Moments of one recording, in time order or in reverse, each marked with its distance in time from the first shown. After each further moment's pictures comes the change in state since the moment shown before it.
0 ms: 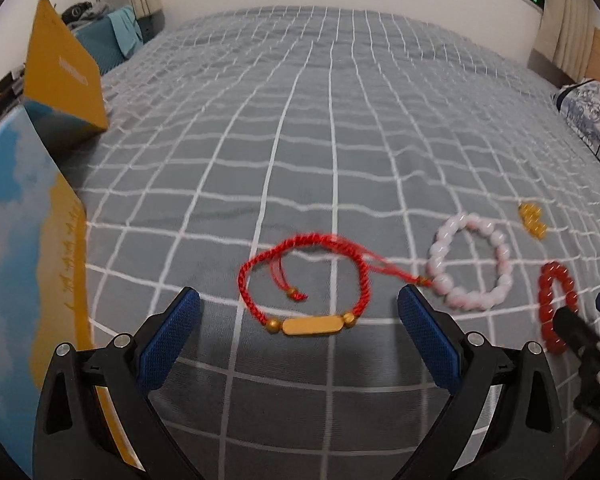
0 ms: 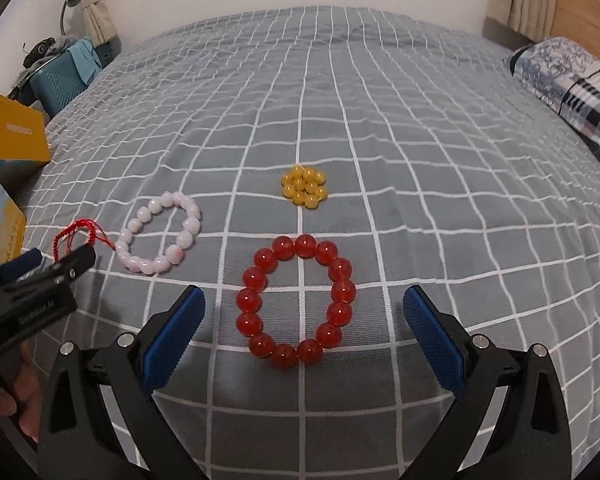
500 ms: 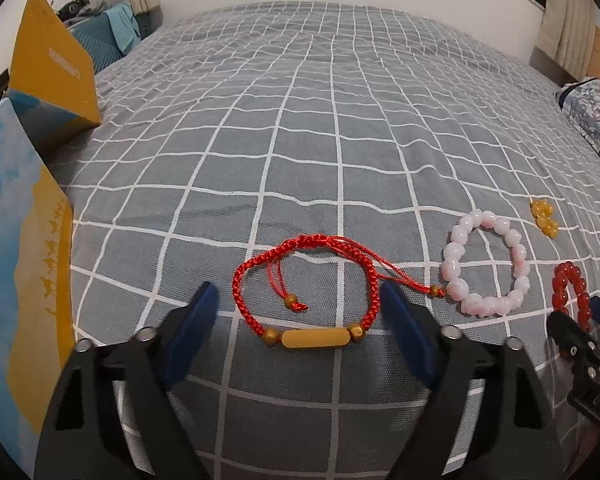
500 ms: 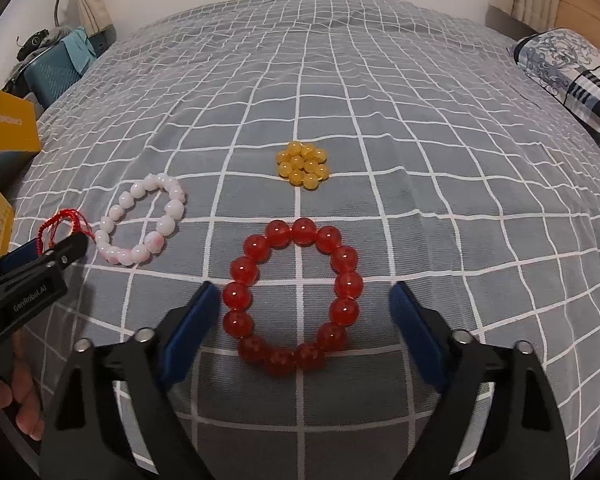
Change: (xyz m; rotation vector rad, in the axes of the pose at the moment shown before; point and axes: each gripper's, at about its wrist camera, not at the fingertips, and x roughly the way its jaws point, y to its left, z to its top) left arm 0.012 0.000 0.002 0.000 -0.004 0.004; right arm 0.020 0.000 -0.003 -0.002 0.040 -0.012
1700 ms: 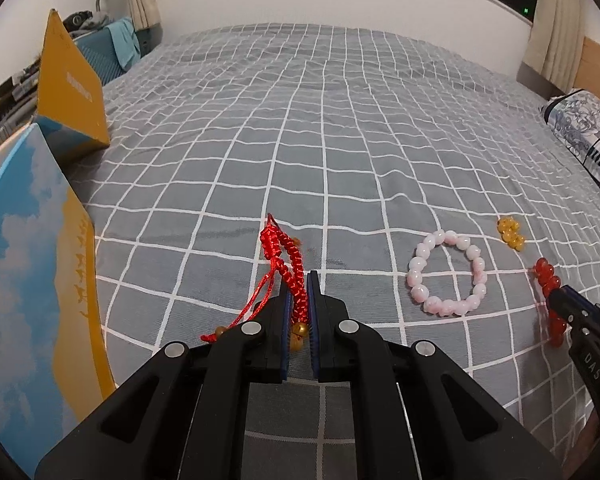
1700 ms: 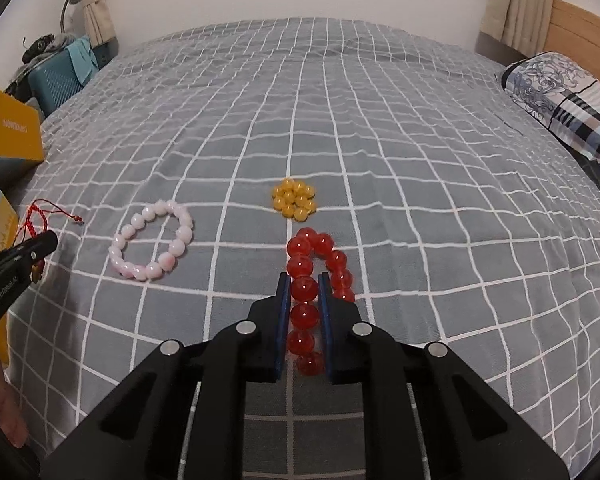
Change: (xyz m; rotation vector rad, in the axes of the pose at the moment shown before) left arm -0.039 0.000 0.002 0.000 -0.070 -0.039; right arm -0.032 -0.002 0.005 -0.018 -0.097 -0.034
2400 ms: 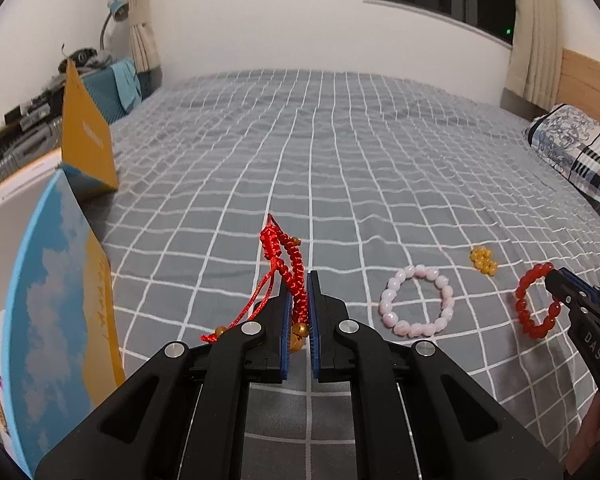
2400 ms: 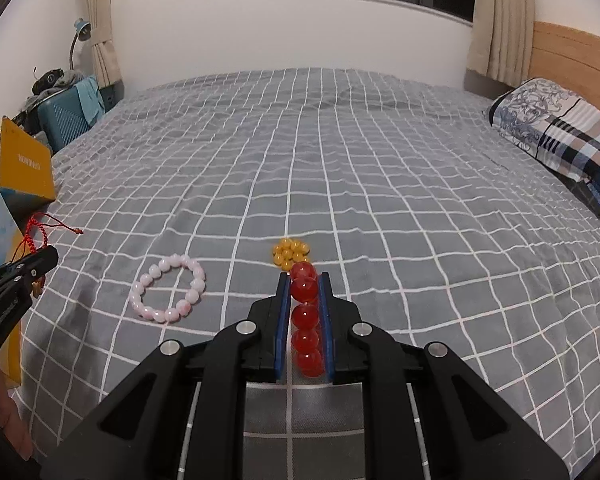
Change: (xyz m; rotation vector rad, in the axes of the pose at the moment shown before) left arm -0.039 -0.009 0.000 0.030 -0.178 -0.007; right arm -0.033 -0.004 0.006 0.020 -0.187 0.000
